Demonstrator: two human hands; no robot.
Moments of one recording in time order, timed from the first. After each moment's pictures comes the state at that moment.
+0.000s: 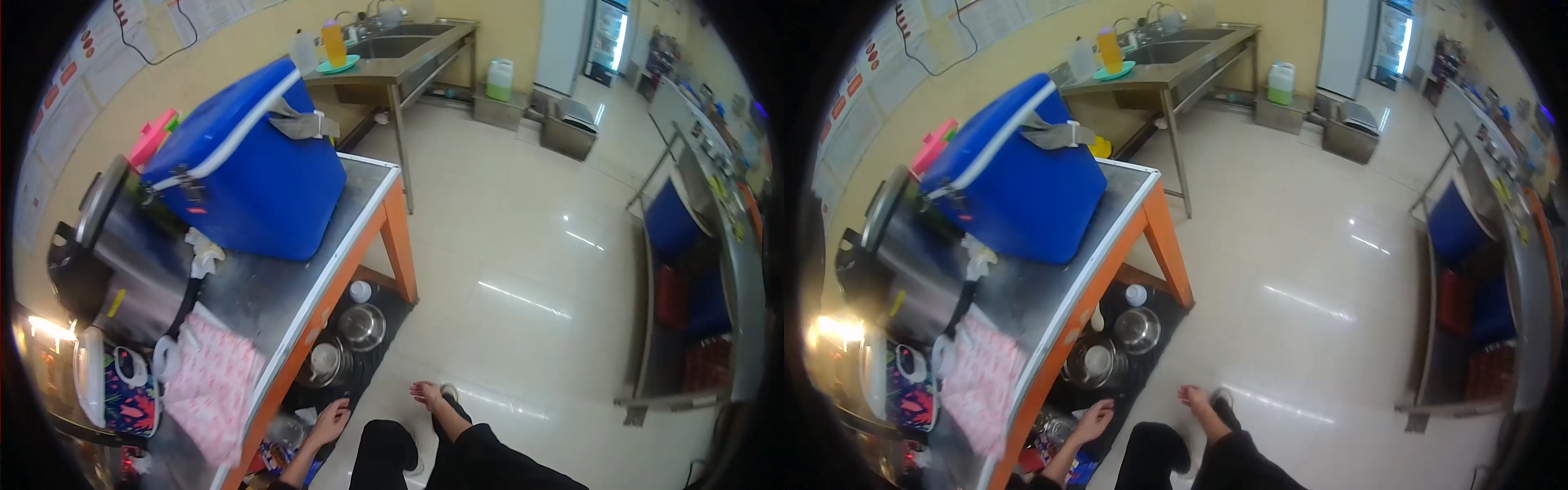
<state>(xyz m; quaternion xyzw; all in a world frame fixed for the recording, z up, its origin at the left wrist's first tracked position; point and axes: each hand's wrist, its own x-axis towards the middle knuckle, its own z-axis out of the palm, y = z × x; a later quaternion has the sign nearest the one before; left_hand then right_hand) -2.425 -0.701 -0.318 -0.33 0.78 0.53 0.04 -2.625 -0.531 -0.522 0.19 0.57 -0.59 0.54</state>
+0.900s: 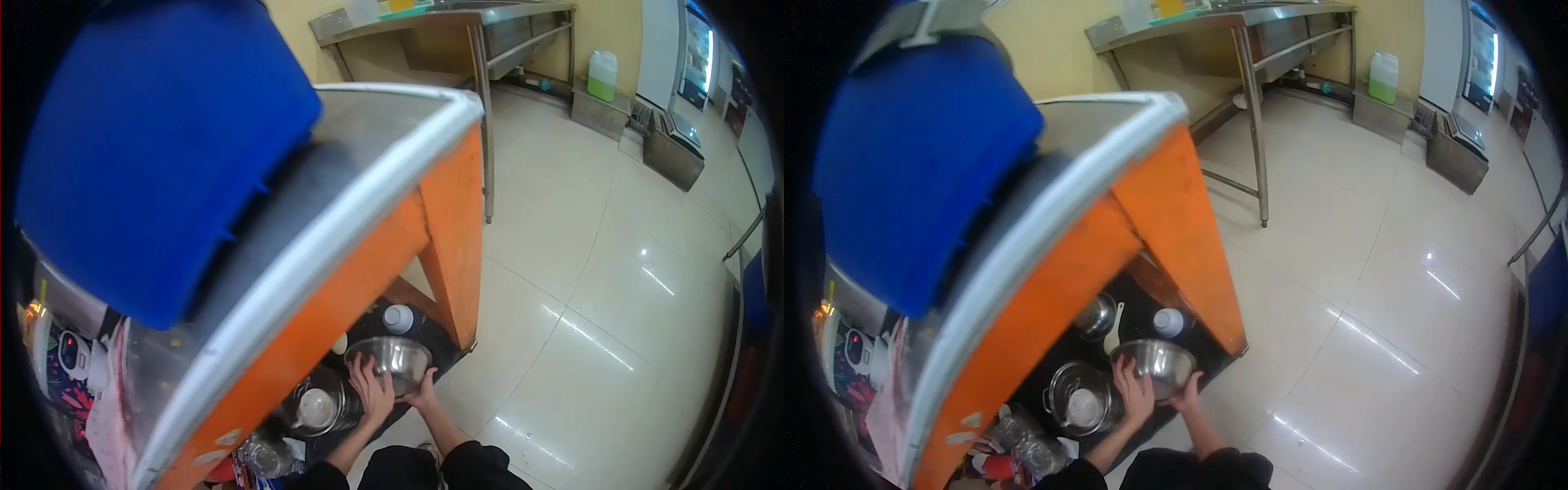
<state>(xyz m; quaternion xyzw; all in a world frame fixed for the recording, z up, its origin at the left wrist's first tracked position) -2.680 -0.813 -0.575 -0.45 0.83 0.18 -0.27 -2.759 -0.771 -0.717 0.20 0.16 -0.68 0.69</state>
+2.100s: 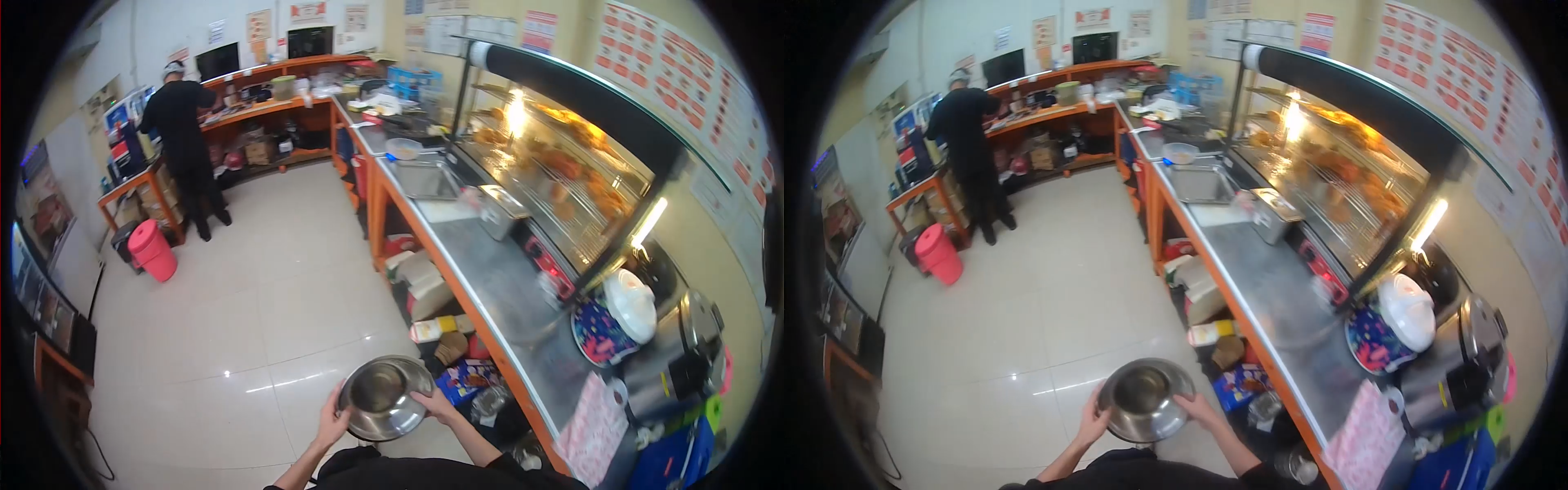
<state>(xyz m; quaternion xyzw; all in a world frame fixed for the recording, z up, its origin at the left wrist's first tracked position) -2.100 -0.264 -0.103 -0.72 0.14 0.06 -0.67 -2.121 -0.535 -0.163 -0.67 0.22 0.17 0.69</state>
